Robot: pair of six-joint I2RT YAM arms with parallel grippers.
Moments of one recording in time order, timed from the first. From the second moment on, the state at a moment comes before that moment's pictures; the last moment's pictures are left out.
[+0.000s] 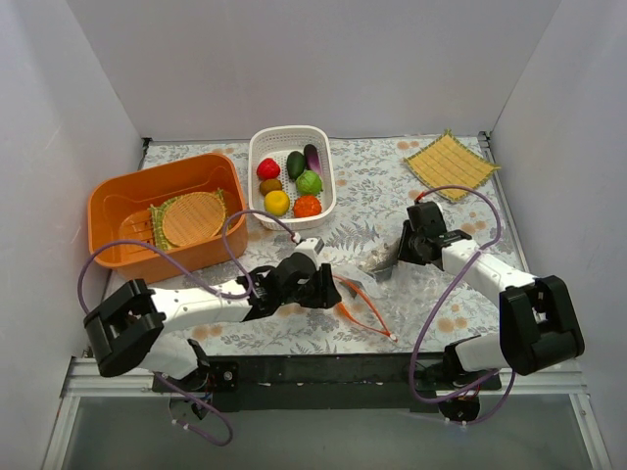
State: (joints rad) left arm -1.03 1.35 0.65 0.05 -0.05 -0.82; right arm 0.35 1.37 0.74 -0.34 0.12 0.49
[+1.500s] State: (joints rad) left arm -1.03 1.83 0.91 0.26 -0.29 -0.57; right arm 0.35 1.38 0.72 -0.33 0.07 0.47
